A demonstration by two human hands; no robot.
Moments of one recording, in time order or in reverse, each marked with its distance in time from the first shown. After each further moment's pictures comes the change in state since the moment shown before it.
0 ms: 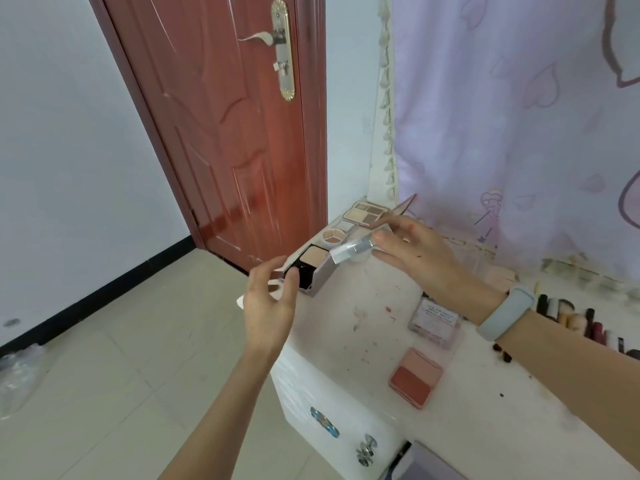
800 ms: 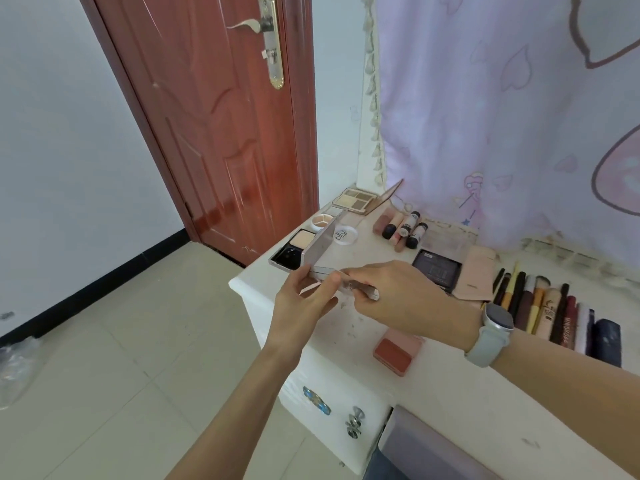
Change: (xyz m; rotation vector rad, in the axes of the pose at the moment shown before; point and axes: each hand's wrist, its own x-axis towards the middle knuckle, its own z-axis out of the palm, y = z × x) left_hand -0.049 0.032 0.019 -0.461 -0.329 -0.380; right_hand -0.054 0.013 0.018 -1.030 -0.210 -0.293
